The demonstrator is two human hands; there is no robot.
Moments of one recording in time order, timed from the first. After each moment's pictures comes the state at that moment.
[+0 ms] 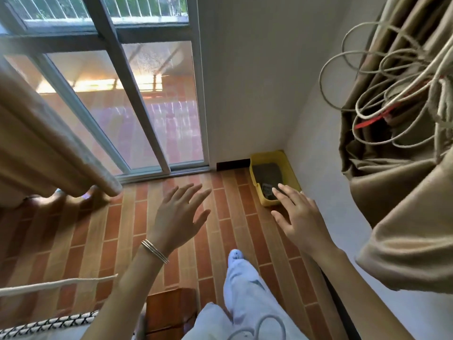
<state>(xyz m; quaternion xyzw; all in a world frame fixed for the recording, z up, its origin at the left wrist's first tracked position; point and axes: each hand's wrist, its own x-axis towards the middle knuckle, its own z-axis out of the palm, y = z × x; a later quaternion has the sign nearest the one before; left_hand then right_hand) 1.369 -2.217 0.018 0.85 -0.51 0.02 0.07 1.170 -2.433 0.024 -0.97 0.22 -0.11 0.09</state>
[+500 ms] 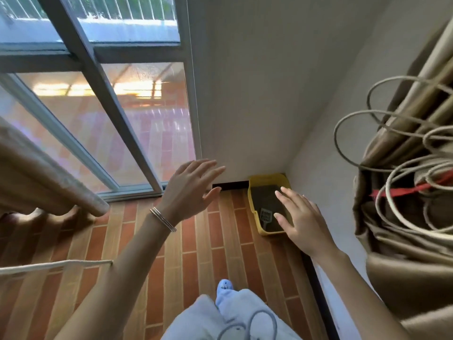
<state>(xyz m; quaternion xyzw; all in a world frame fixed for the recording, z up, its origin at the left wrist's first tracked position) 1.519 -2.410 0.046 0.82 -0.56 0.07 0.10 1.297 -2.596 0.022 -0.97 0.21 -0.06 0.12</state>
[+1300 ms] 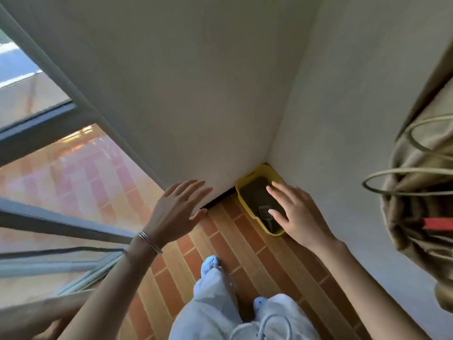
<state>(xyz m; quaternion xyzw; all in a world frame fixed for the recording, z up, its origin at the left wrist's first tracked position) 1.729 -2.585 -0.005 0.70 -0.71 -0.04 0.05 1.453 -2.711 -0.021 -0.92 0.35 -0.11 0.13</state>
